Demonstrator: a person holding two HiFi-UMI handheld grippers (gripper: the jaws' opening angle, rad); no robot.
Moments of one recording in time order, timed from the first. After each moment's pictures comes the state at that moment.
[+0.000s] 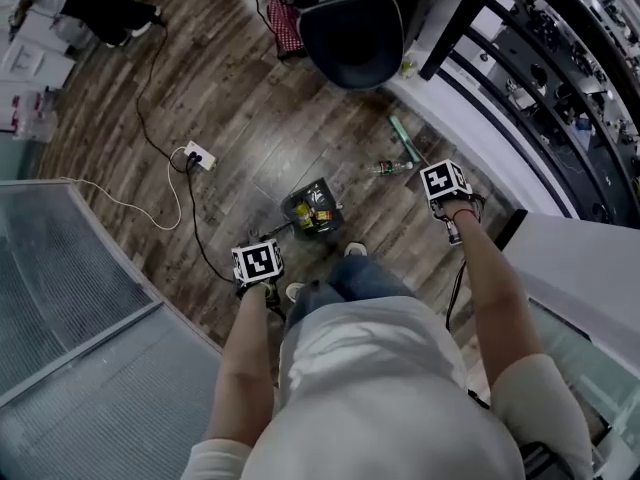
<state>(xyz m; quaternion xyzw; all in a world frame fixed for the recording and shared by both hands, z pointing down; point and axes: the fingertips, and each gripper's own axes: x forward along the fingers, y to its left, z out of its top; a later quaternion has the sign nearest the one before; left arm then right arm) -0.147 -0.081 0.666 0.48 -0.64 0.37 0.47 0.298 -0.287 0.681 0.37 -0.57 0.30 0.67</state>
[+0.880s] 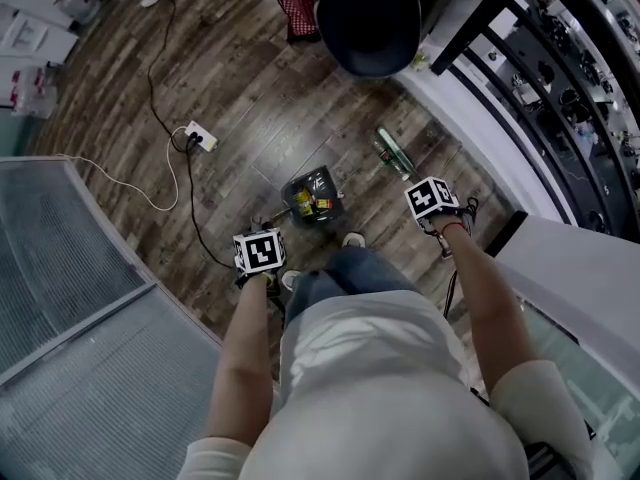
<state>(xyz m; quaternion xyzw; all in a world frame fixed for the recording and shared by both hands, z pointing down) -0.148 -0.076 0.666 0.49 -0.64 0.37 0.47 0.268 -0.231 0.705 0.30 -0.57 0.25 0.72</state>
